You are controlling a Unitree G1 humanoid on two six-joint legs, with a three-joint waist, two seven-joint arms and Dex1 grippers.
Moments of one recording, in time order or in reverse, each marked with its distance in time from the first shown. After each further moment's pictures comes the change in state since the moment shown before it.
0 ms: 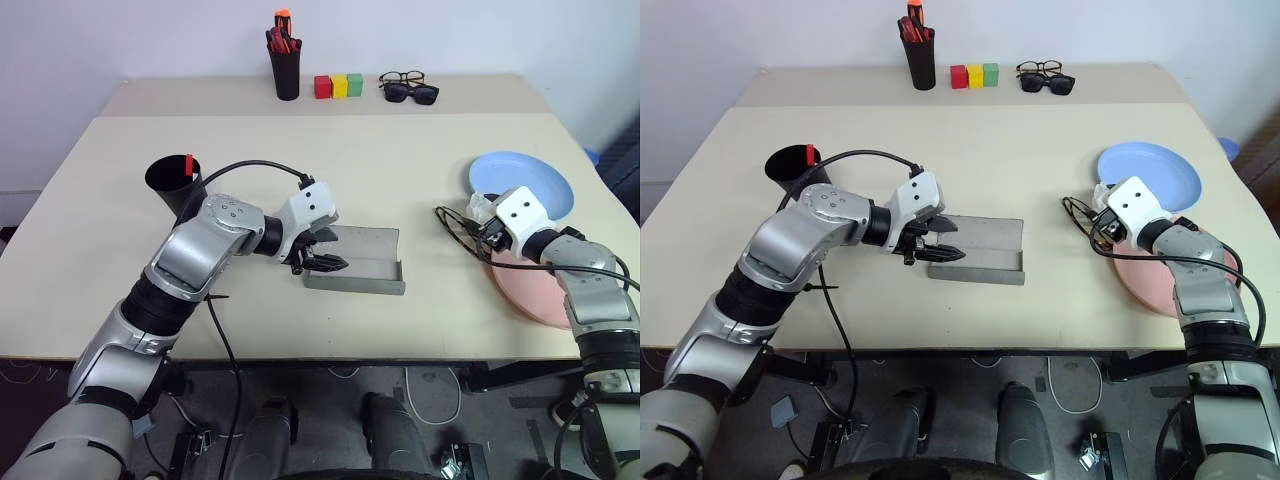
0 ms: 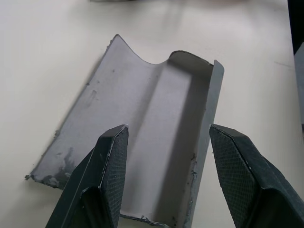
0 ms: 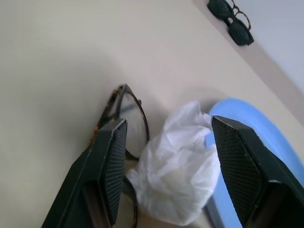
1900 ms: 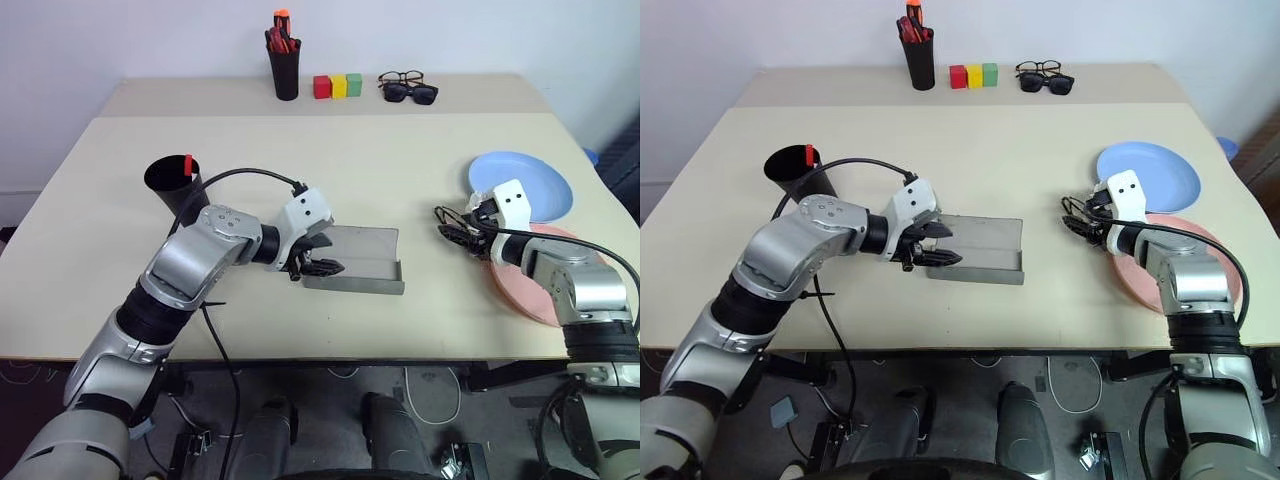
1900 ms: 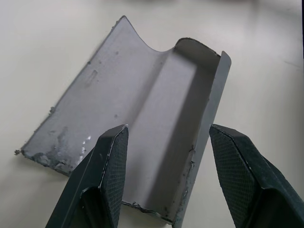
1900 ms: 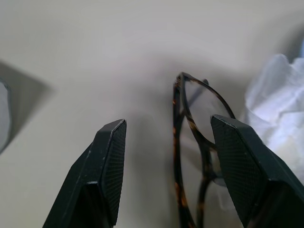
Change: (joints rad) left arm 0.048 0.014 0.013 -0.063 -0.064 0.075 0.096; right arm -0.076 0.039 0.007 -0.089 0.228 0.551 -0.002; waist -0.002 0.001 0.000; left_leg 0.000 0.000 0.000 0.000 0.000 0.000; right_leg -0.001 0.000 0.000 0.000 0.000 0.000
